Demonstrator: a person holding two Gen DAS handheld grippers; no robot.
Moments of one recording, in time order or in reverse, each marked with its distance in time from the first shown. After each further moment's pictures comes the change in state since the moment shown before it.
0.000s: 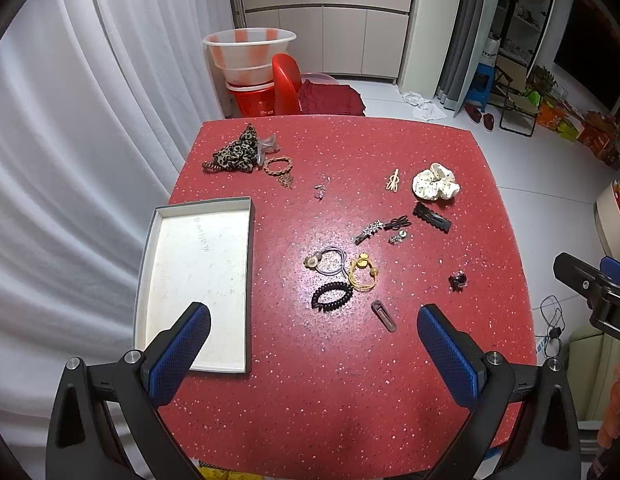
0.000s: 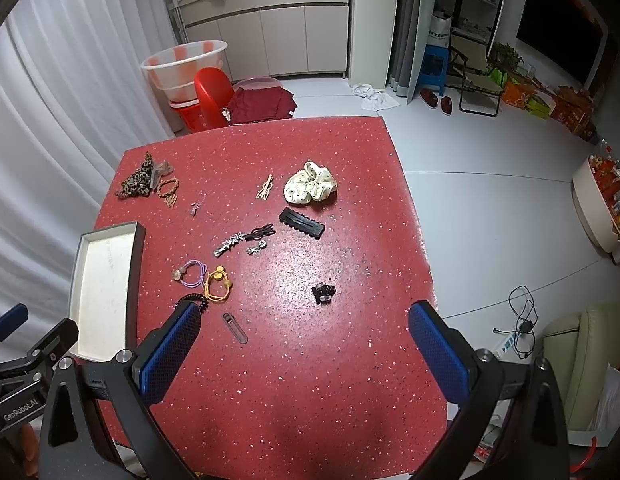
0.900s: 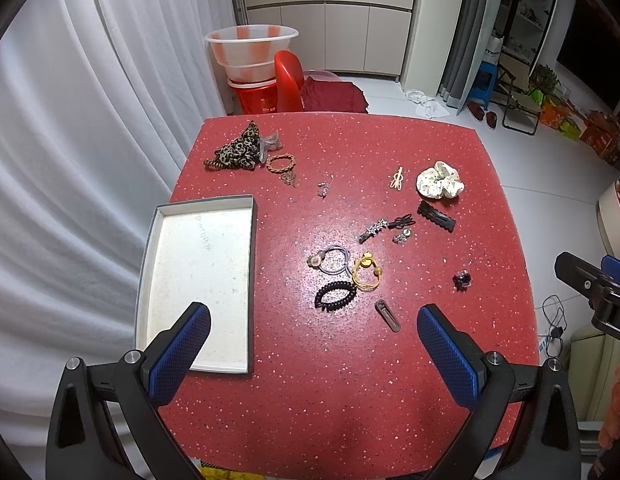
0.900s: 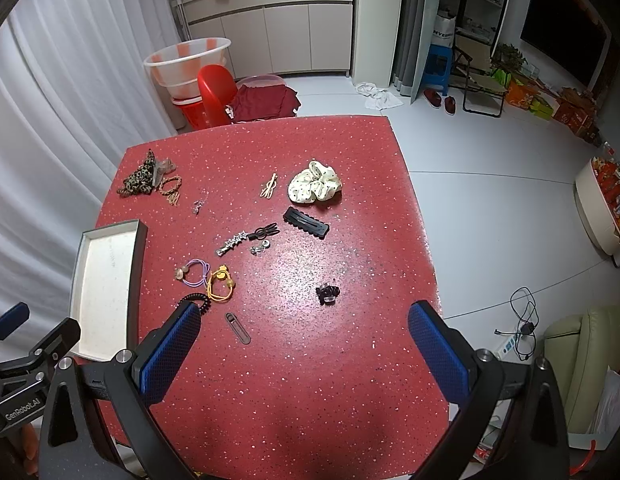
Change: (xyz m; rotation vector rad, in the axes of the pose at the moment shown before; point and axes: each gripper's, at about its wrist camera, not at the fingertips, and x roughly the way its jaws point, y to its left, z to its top) left arm 0.002 0.005 0.001 -0.005 0.009 0.006; right arm 0.002 0.004 -0.001 -0.005 0.005 0.006
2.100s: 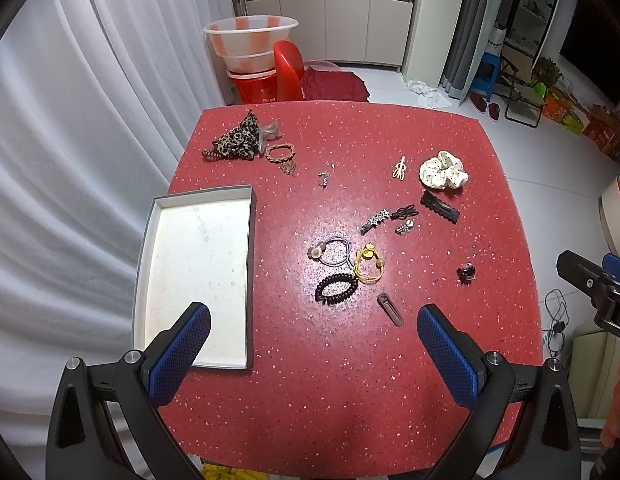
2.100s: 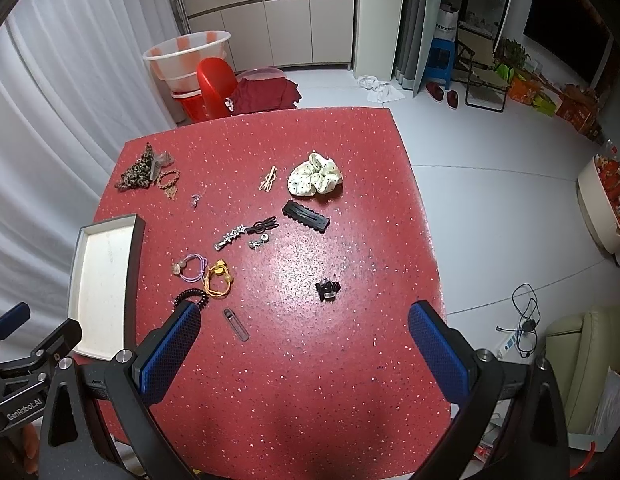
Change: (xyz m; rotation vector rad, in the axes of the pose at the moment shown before) left arm 0.013 0.000 -0.002 0.003 0.041 0.008; right arm 0.013 -0.002 -0.002 -0.003 0.030 0.007
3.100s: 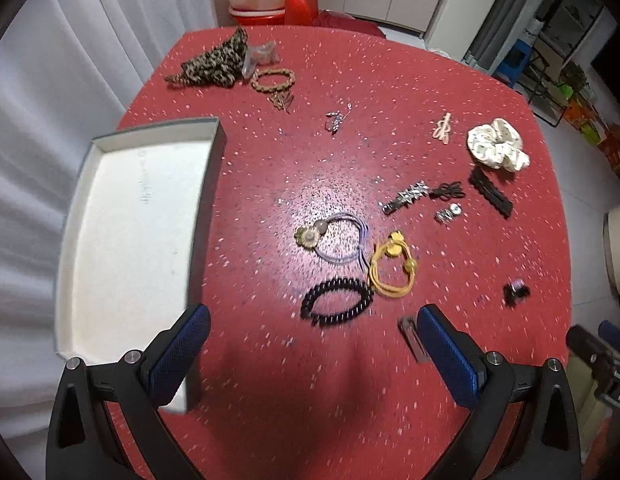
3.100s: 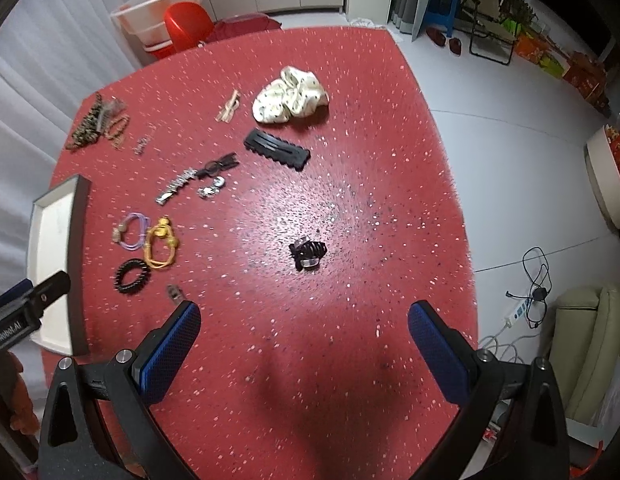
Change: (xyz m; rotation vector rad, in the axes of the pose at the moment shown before) left arm 0.163 0.000 0.012 -0.116 0.162 -0.046; right arm 0.134 -0.033 -0.012 0.028 0.206 -0.016
